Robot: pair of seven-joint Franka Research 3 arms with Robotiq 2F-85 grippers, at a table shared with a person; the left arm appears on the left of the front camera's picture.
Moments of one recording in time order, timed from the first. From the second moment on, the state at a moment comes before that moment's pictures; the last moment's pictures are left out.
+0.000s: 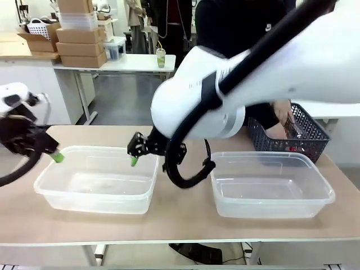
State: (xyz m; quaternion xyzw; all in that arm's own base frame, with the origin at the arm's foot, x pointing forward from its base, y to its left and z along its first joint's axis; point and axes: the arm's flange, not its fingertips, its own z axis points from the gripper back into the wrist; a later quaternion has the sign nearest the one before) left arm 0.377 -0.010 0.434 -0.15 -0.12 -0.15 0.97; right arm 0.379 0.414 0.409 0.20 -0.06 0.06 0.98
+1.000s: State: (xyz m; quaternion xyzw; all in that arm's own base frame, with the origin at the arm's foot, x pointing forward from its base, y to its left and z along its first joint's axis) left arm 0.401 -0.029 0.384 -0.06 -0.09 -0.16 0.98; right arm 0.407 0.460 0.370 0.05 -0.01 -0.01 1.00
